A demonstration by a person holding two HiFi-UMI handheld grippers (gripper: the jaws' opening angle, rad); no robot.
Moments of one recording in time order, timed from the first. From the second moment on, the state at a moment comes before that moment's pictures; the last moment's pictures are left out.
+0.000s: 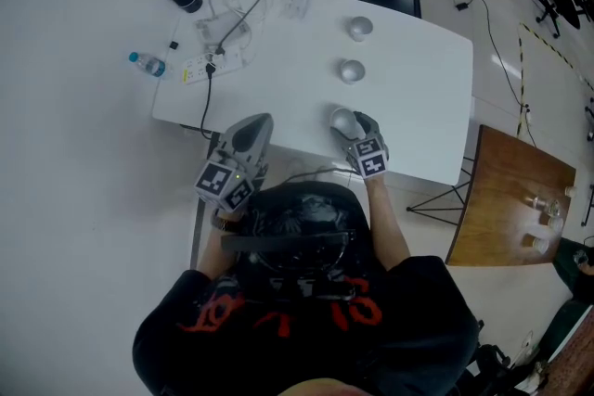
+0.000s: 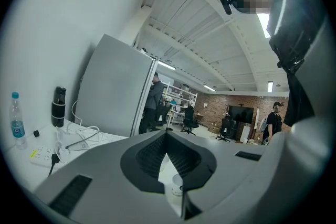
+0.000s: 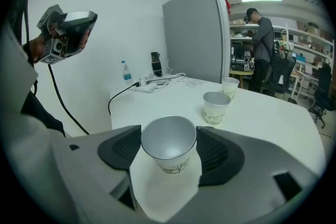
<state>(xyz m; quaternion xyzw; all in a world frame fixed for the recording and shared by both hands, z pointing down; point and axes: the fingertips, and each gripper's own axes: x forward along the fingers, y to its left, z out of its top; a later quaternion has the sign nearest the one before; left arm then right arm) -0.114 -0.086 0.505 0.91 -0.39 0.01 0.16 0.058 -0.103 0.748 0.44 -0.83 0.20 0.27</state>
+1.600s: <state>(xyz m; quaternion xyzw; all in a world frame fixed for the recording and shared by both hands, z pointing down) -0.161 -0.083 0.497 0.88 -0.46 -0.01 0.15 0.107 -0.265 0.668 0.49 -0.83 0.17 0.17</state>
